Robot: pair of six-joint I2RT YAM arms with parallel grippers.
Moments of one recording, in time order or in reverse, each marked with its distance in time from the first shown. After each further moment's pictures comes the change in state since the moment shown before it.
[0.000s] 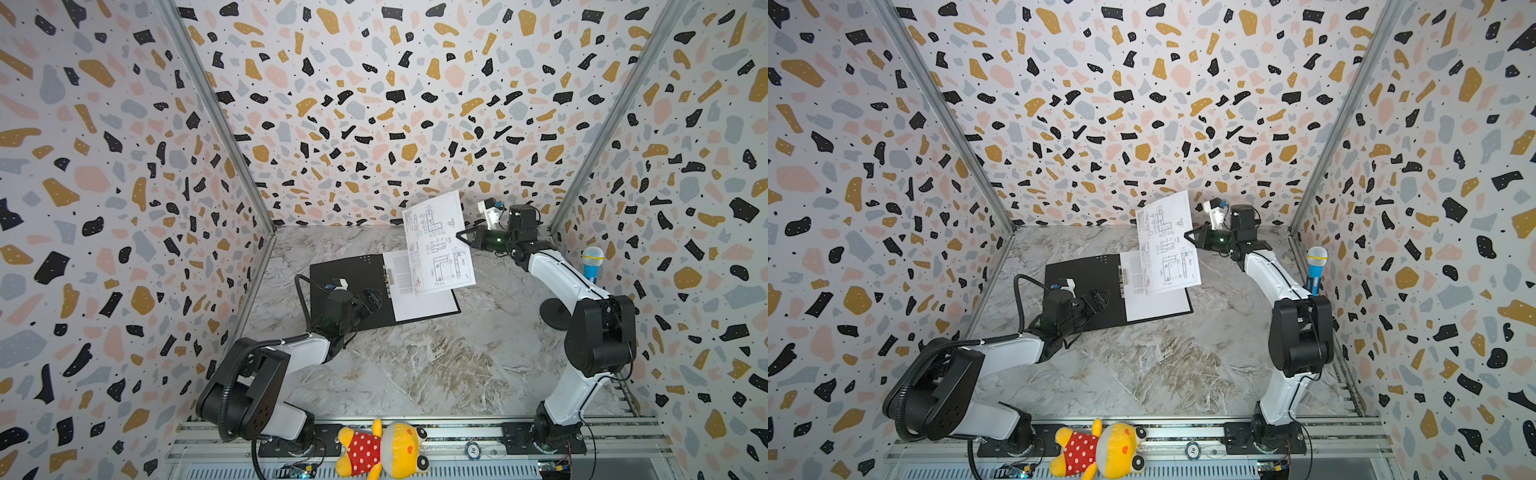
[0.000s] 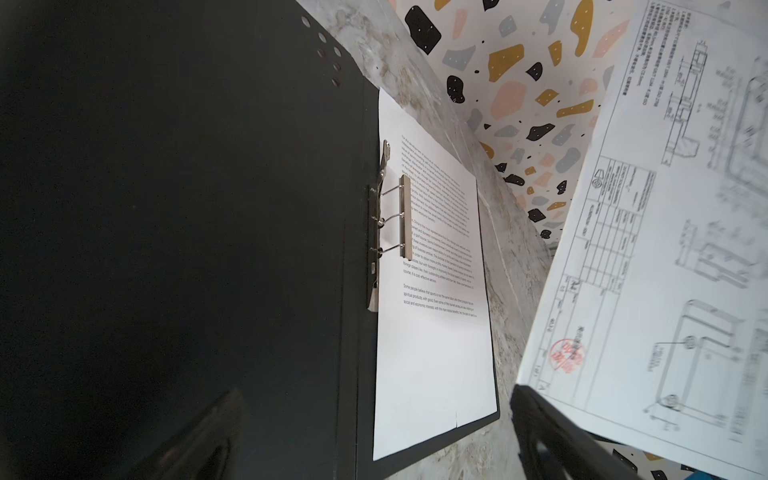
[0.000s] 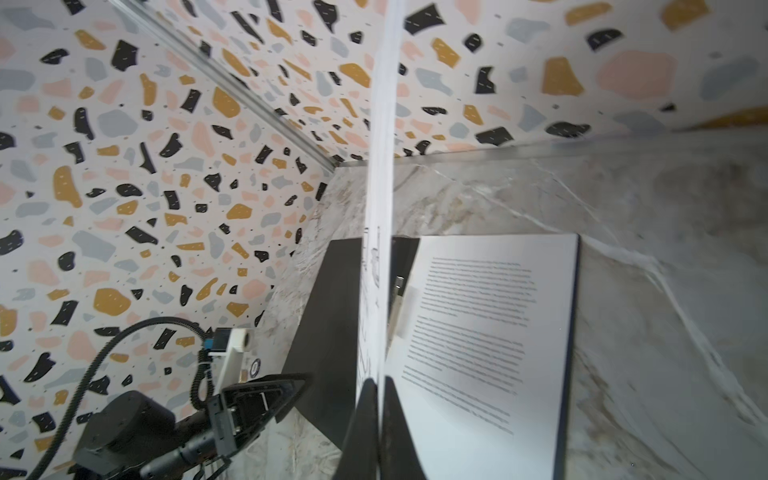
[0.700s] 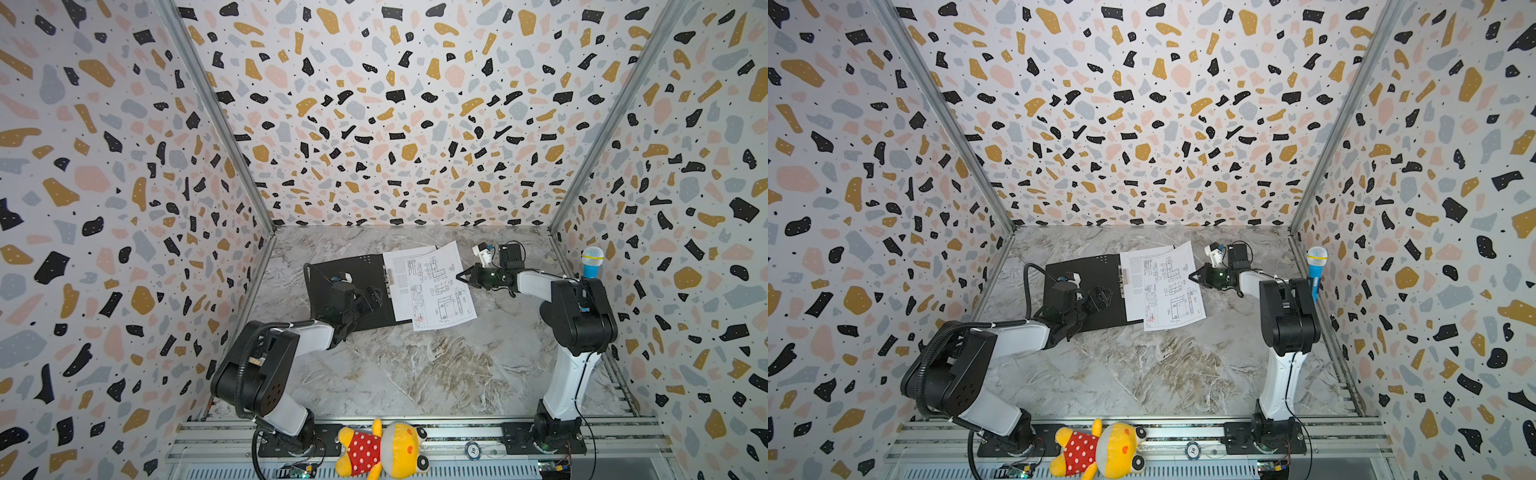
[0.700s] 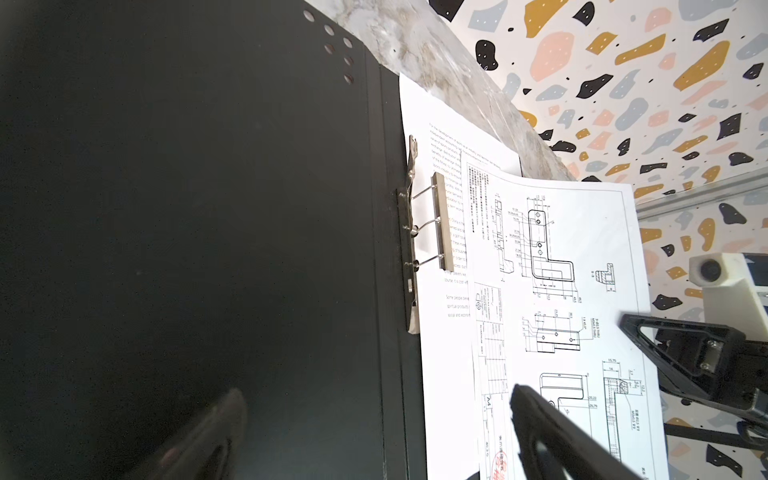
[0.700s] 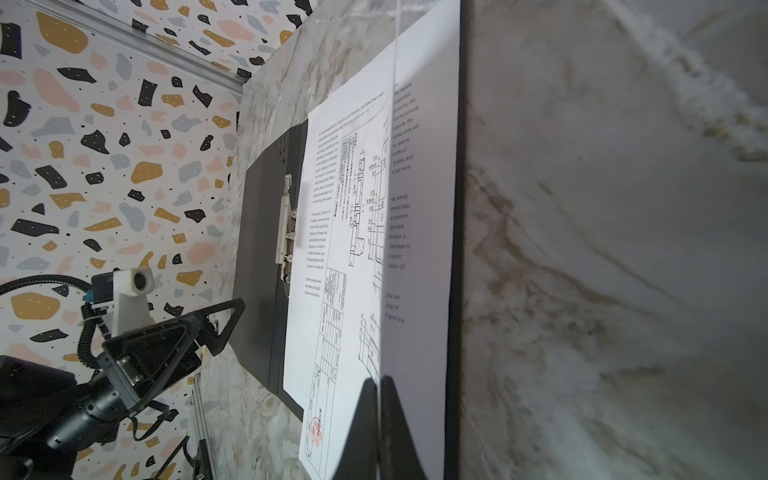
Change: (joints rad) left arm 0.025 0.130 0.127 -0.087 0.009 0.185; right arm -0.010 0.184 -0.171 0.095 -0.028 -0.018
